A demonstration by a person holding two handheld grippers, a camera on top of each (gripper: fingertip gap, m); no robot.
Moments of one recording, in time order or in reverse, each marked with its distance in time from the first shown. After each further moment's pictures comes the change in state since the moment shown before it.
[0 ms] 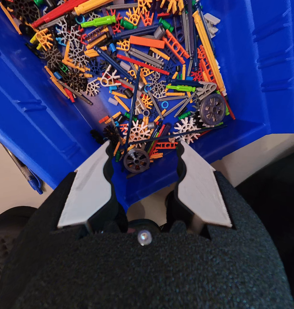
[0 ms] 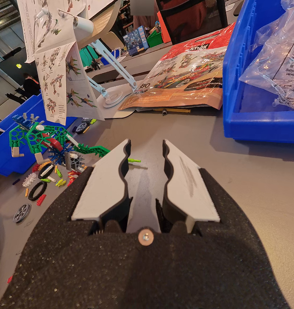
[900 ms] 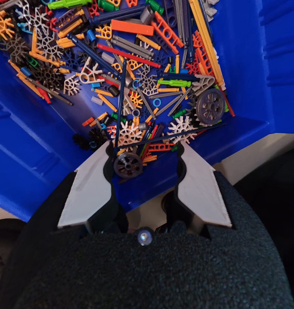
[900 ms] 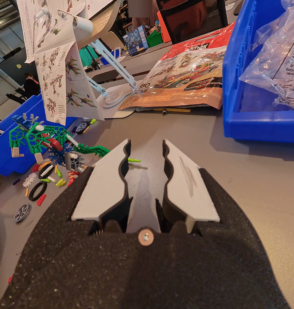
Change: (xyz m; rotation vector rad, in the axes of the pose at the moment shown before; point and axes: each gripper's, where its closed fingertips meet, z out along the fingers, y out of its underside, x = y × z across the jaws) left arm 0.011 0.005 0.019 -0.058 0.047 0.017; right arm 0.000 0.000 0.000 -0.001 0.000 0.002
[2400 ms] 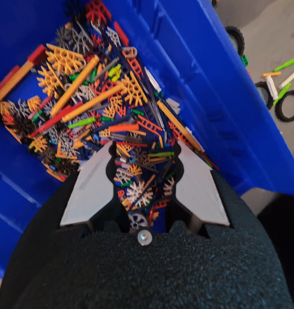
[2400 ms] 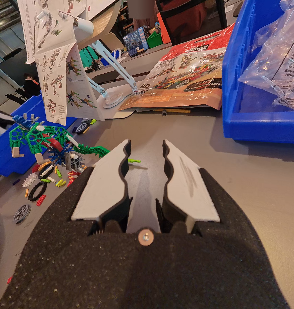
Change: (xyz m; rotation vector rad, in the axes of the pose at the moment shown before) left arm 0.015 -0.087 0.005 0.237 -0.004 0.157; right arm 0.000 -0.001 -0.001 0.006 0.000 -0.003
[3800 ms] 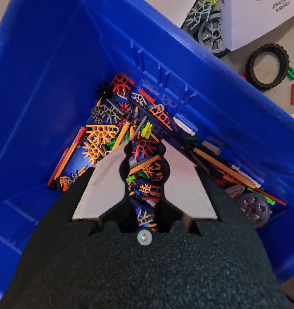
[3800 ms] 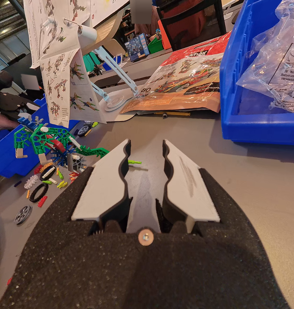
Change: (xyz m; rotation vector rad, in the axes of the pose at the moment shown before) left arm -0.039 -0.058 0.034 0.027 -0.074 0.282; right arm -0.001 -0.003 -0.003 0.026 -0.006 0.000
